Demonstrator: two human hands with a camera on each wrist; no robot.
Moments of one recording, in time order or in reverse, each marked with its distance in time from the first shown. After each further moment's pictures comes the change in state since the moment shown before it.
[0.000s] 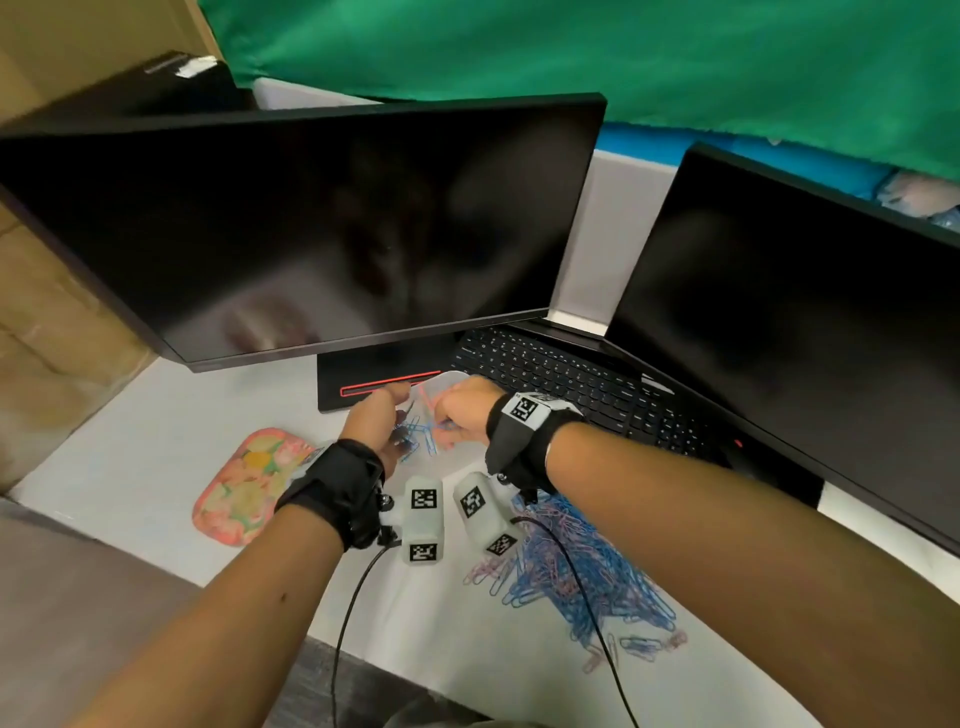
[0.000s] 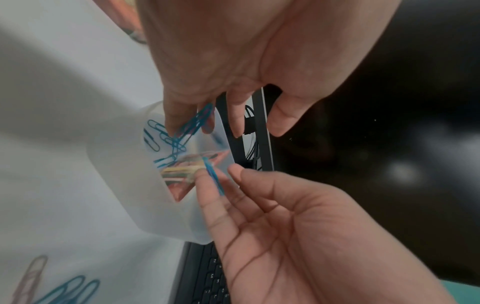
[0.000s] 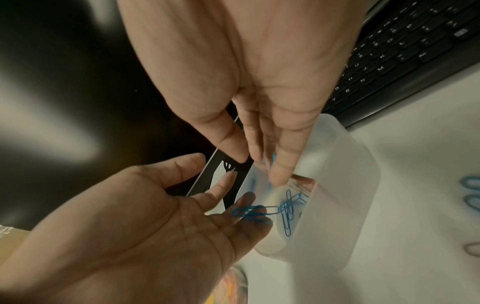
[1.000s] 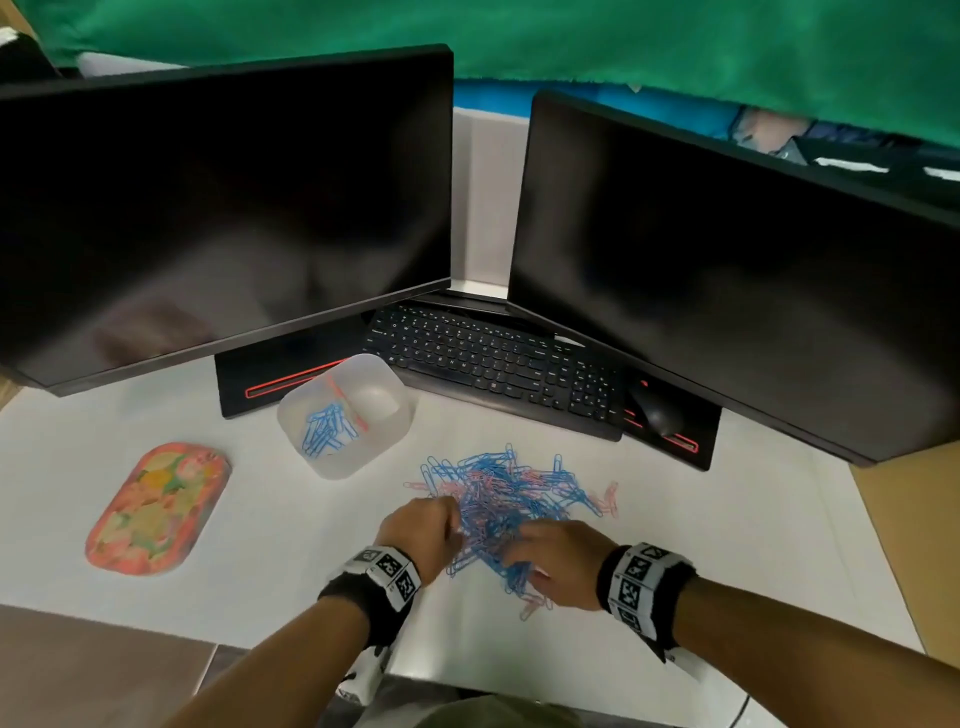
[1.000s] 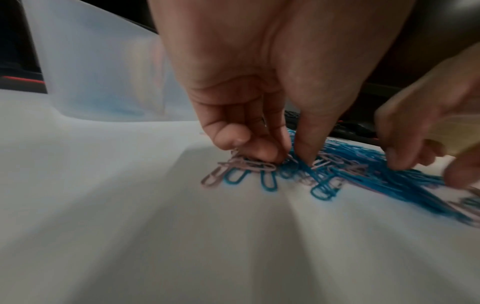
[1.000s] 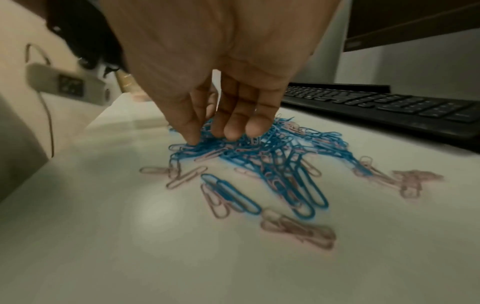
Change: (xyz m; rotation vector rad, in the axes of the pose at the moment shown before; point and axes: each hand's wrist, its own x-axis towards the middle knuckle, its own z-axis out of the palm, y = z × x) left_hand -0.031 -0.161 0.038 1.594 -0.439 0.598; right_hand -0.150 0.217 -0.085 -1.049 -0.103 -0.371
